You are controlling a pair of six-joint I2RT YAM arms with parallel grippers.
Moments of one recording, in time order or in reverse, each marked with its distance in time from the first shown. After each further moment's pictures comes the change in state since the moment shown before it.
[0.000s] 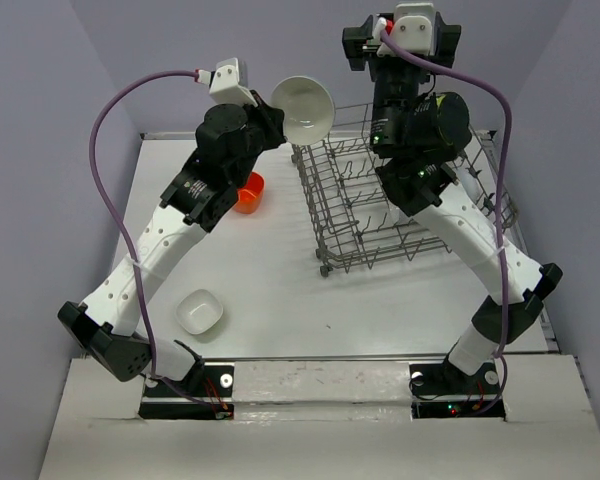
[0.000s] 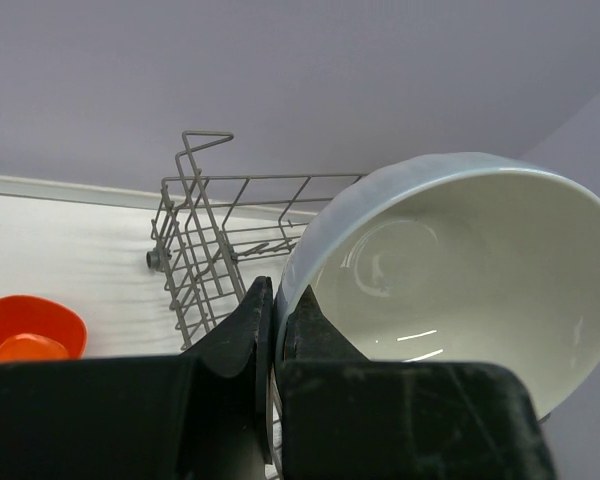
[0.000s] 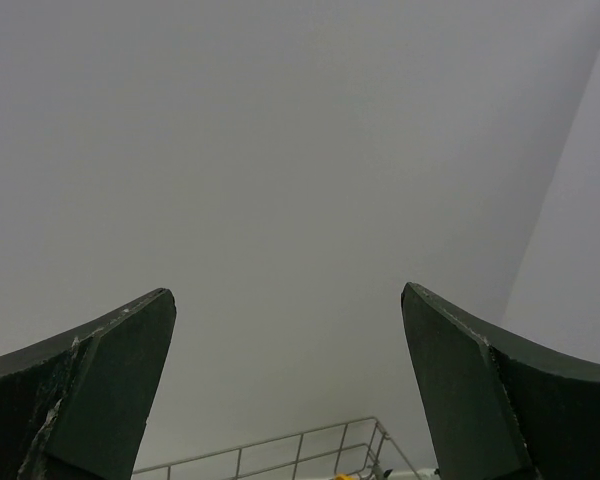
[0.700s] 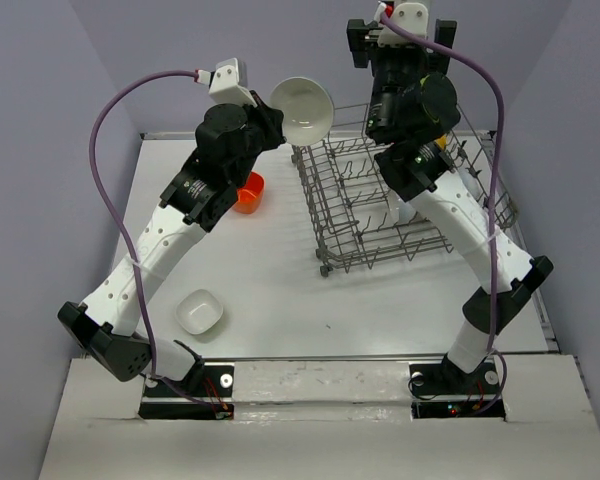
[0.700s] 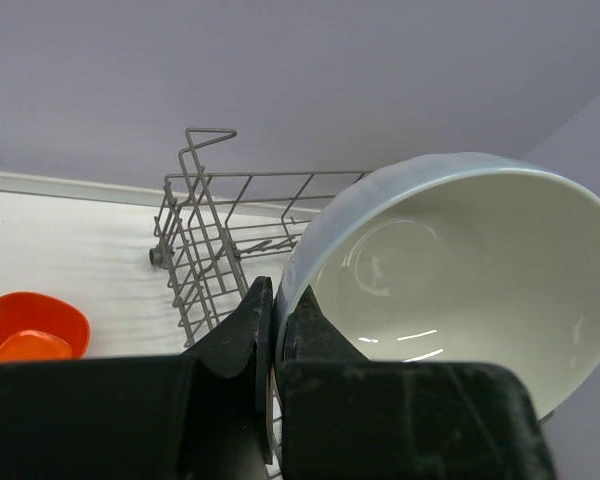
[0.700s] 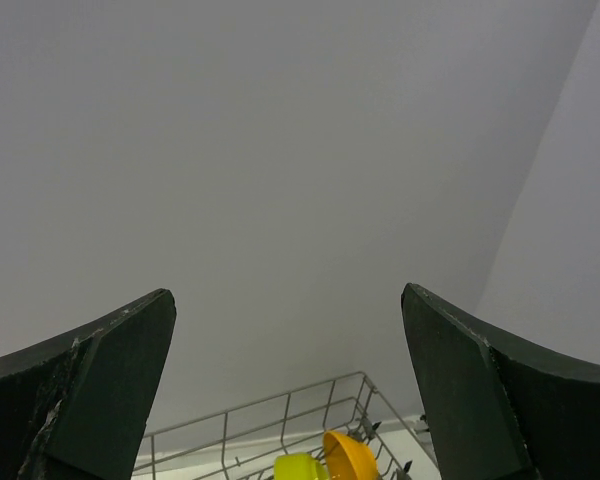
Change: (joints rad) left arm 0.005 0.000 0.000 -0.010 0.002 0.000; right arm -0.096 0.064 0.052 -0.108 0.056 0.114
